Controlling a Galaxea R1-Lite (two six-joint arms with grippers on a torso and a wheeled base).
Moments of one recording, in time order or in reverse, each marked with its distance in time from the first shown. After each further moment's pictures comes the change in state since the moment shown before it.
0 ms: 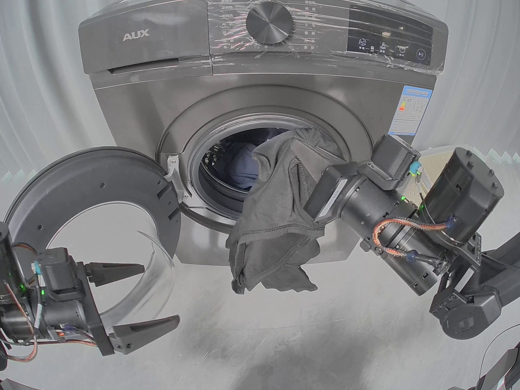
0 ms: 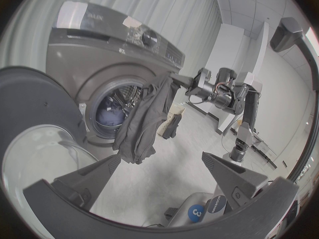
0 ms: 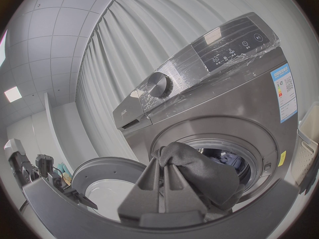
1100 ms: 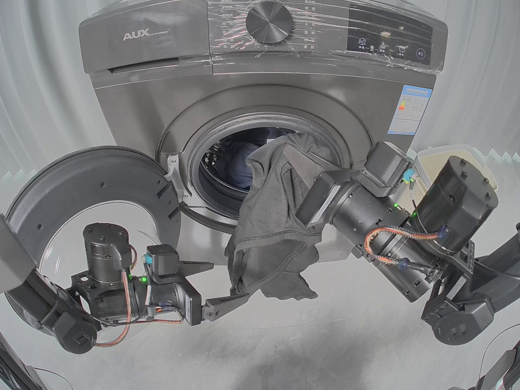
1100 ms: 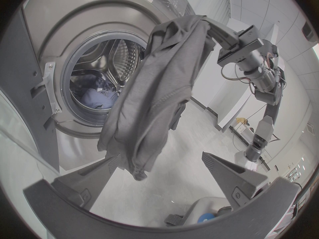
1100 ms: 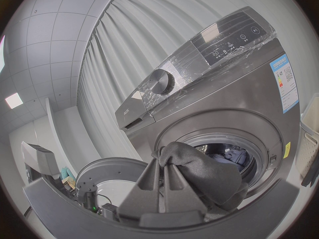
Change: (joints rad) left arm -0.063 0.675 -0.054 -0.541 0.015 -0.045; right arm 0.018 0.029 0.006 -0.046 -0.001 0.037
